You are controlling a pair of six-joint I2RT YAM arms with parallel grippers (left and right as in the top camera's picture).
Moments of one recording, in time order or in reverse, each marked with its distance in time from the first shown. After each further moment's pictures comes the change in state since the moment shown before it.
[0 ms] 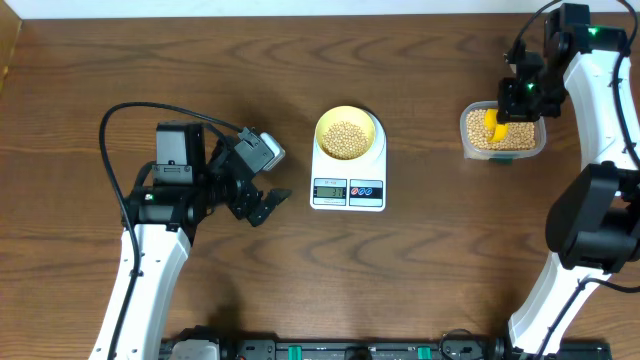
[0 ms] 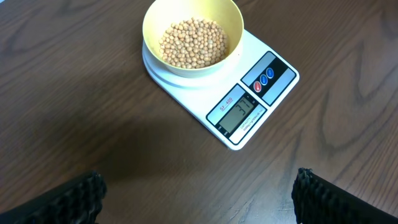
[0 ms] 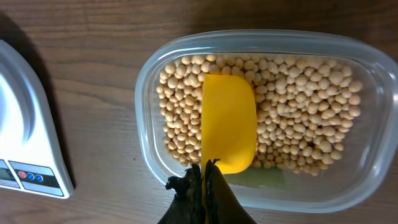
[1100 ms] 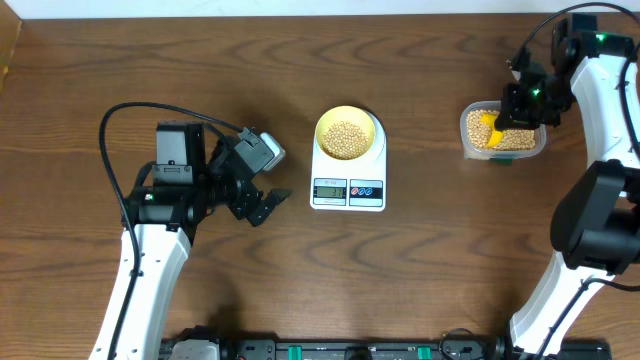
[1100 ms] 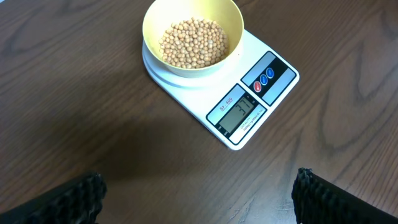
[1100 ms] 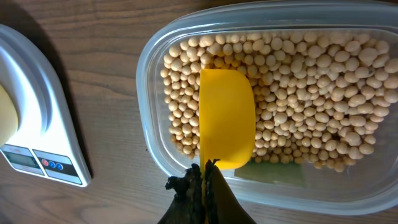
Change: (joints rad) left arm 0.000 0.000 0.000 0.000 0.000 0.000; right arm -0.039 0.000 -0.041 -0.010 -0.093 0.000
